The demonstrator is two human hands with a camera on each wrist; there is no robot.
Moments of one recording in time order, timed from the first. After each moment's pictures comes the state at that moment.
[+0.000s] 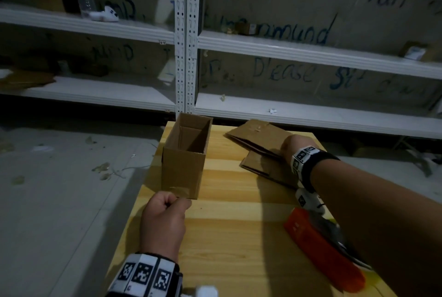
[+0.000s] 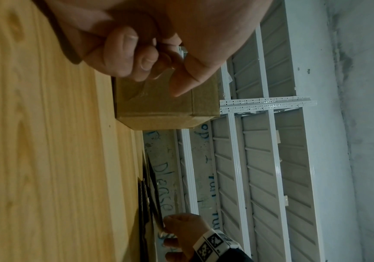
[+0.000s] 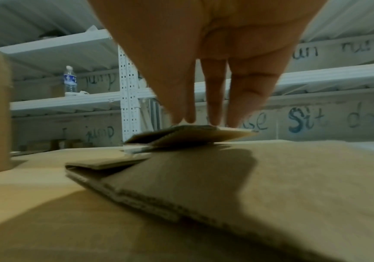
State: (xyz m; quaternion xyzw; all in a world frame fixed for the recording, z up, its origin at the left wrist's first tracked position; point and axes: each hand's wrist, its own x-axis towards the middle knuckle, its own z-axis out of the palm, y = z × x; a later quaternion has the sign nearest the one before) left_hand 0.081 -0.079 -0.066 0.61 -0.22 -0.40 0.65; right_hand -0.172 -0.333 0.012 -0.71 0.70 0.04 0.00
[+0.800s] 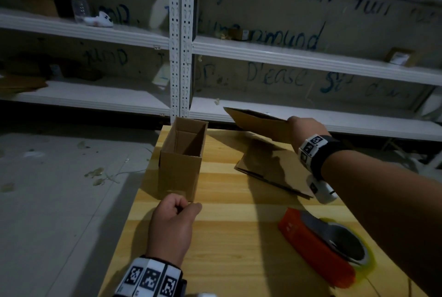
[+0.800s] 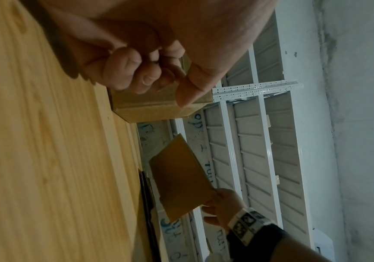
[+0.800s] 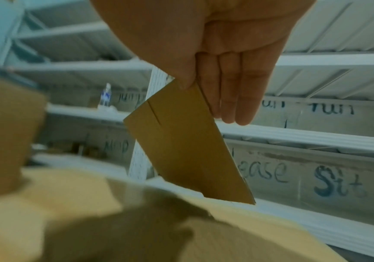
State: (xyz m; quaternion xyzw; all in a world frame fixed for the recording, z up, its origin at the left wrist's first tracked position) left_hand 0.065 -0.073 -0.052 0.62 -0.30 -0.40 0.60; right_hand -0.181 -0.293 0.082 -0.74 0.67 -0.04 -0.11
